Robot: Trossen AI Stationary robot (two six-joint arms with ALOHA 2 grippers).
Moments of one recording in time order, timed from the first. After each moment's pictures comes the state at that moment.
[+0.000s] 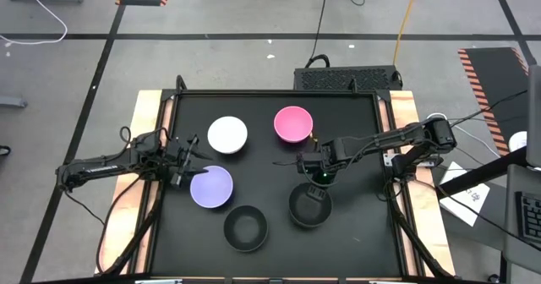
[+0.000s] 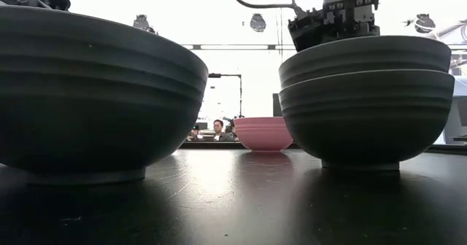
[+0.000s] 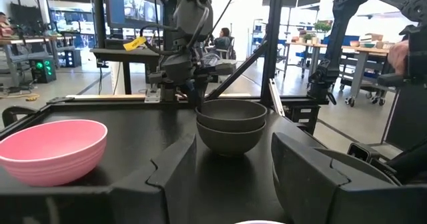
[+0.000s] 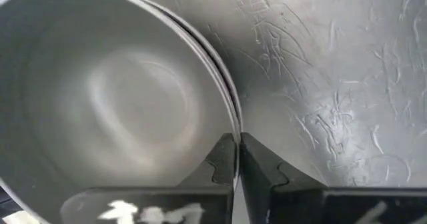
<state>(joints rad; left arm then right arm) 0.23 0.10 0.01 0.15 0.47 -0.06 0.10 1.61 1.18 -0.96 -0.19 0.59</state>
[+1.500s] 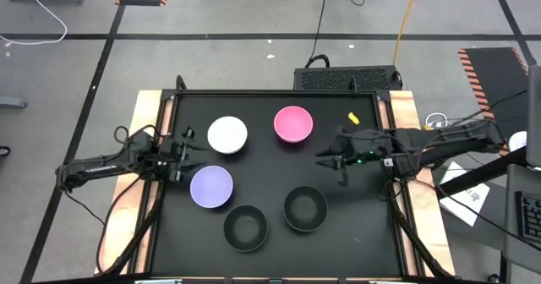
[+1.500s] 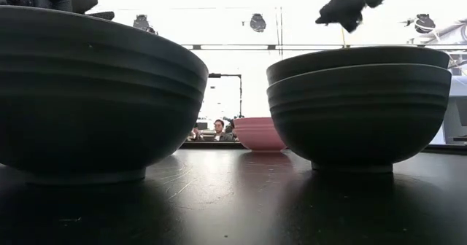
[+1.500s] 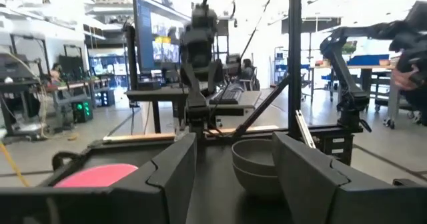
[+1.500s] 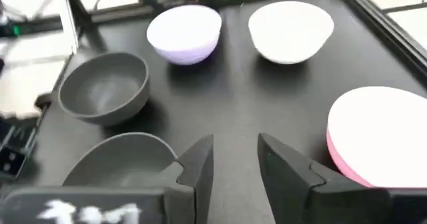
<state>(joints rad) 0.23 0.10 0.04 0.26 0.37 -0.01 0.10 0.94 0.75 -0.34 0.11 0.23</state>
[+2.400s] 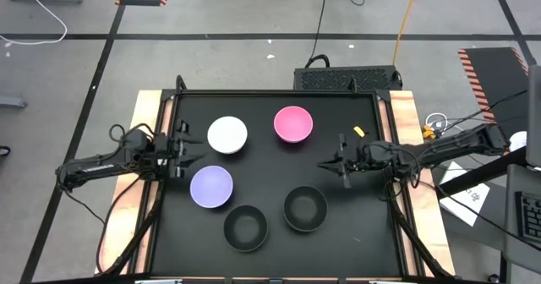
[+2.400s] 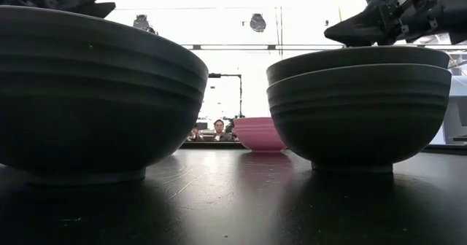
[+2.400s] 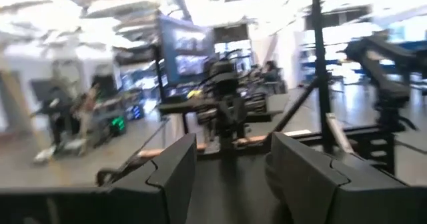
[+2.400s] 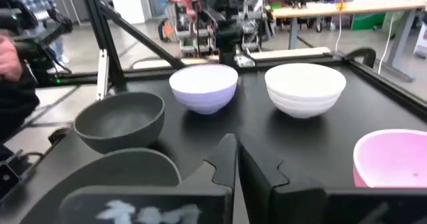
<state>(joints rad) 0.23 0.10 0.09 0.24 0.30 0.10 0.11 0.81 0.24 0.44 0.08 0.11</state>
